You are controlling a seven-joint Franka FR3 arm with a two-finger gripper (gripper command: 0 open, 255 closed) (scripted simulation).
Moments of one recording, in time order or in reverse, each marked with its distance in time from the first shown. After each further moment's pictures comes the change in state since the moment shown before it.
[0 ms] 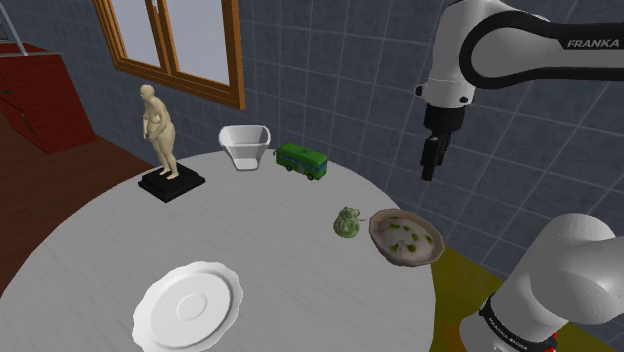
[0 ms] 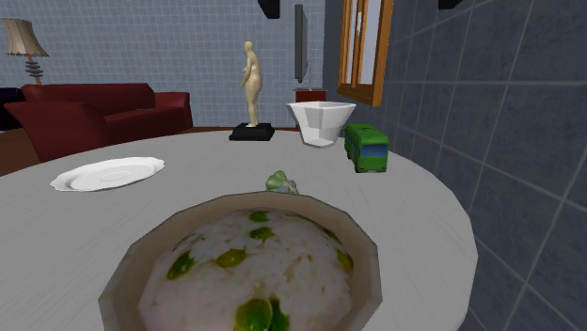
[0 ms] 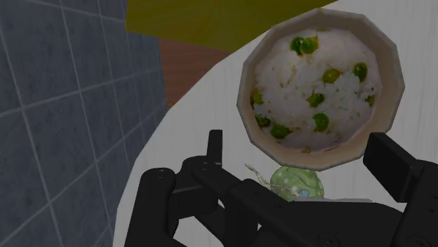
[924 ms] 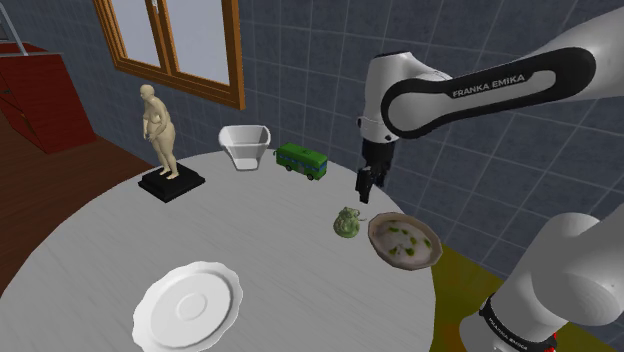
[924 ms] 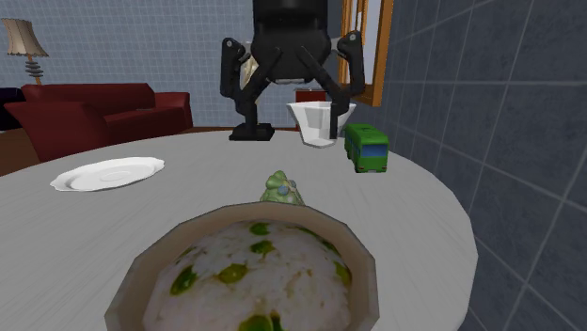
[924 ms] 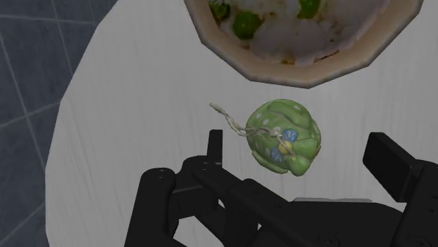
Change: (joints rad) arm 0.037 0.354 0.114 0.012 0.055 0.385 0.146
